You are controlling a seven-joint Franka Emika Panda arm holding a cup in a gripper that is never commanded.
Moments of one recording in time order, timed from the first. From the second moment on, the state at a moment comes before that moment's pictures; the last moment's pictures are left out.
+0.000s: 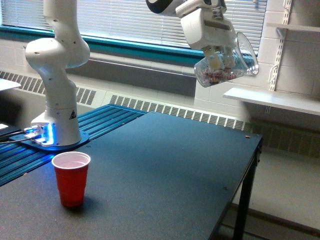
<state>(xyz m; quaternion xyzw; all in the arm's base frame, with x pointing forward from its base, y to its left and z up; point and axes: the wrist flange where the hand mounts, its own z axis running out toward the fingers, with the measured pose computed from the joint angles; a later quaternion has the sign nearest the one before) 0.594 -0.150 0.495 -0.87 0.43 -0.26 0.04</state>
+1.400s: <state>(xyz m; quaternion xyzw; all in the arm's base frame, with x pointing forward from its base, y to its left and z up) 0.393 -0.186 0.519 -0.89 0.42 -0.06 0.17</state>
